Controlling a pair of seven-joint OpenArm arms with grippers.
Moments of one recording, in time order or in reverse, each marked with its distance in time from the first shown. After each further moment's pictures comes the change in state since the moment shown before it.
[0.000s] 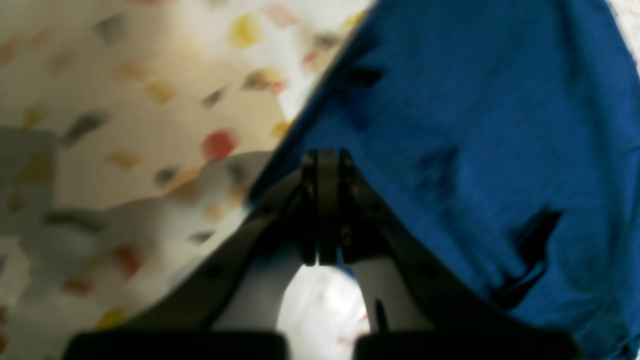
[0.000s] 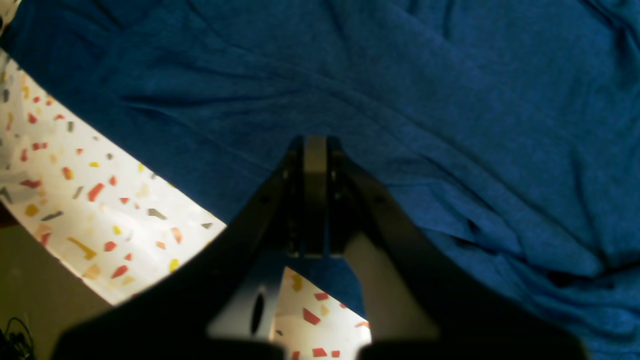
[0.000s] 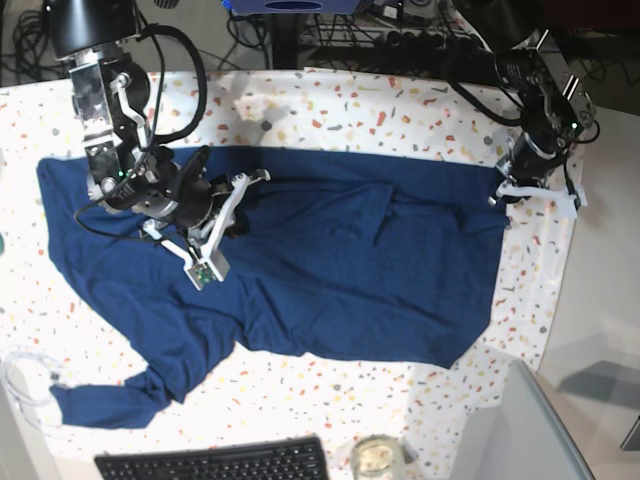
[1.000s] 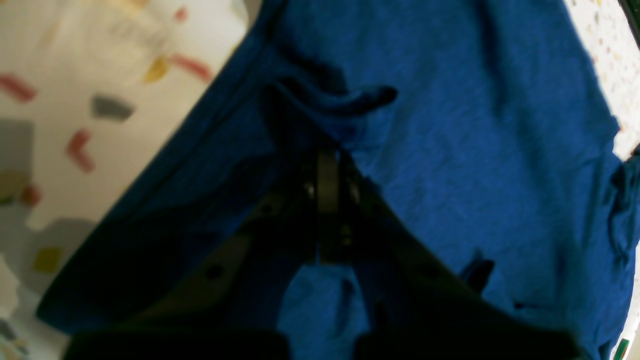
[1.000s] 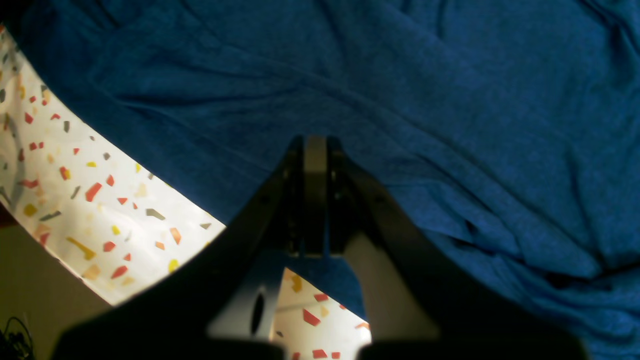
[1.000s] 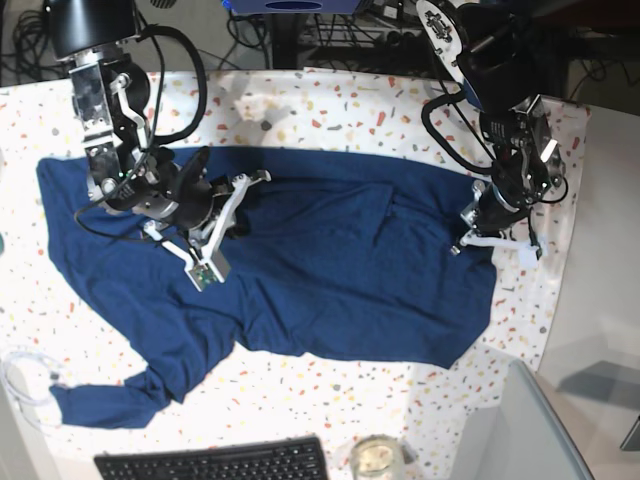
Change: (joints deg) left arm -11.2 -2.2 8.0 -17.3 0.4 0.3 -6.7; right arm 0.2 0.1 0.0 0.0 0.0 0.0 0.0
